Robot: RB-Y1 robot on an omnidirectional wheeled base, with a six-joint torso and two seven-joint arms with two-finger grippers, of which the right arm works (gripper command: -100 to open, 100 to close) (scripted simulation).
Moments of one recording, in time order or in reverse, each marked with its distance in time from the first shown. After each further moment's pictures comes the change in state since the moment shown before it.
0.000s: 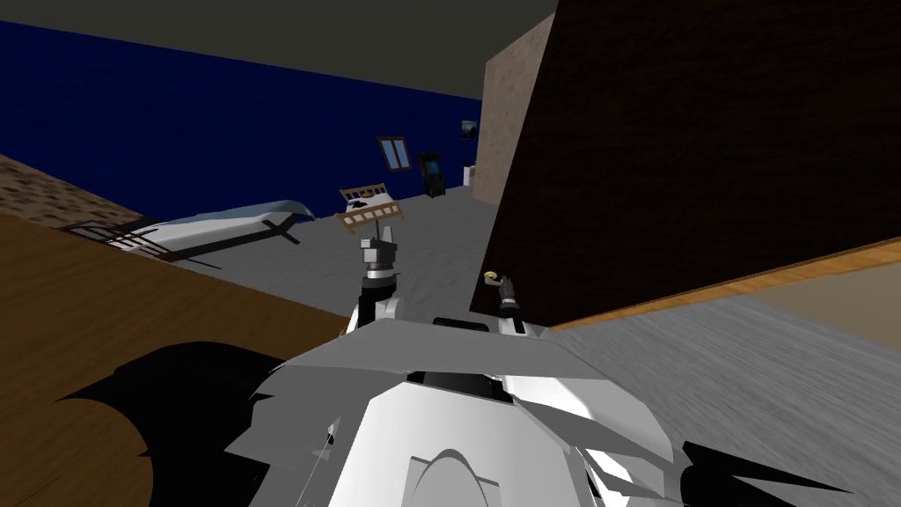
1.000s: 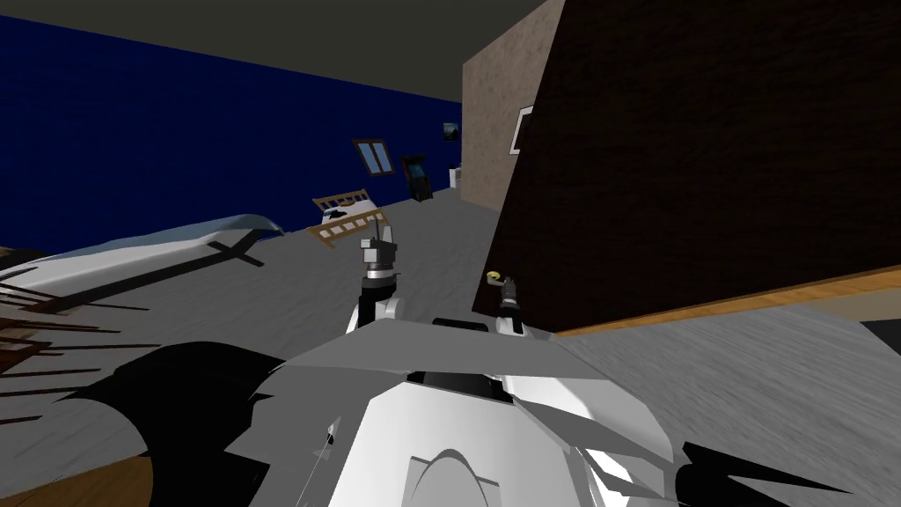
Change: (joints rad) arm 0.006 0.066 -0.100 -0.022 -0.037 0.011 0.082
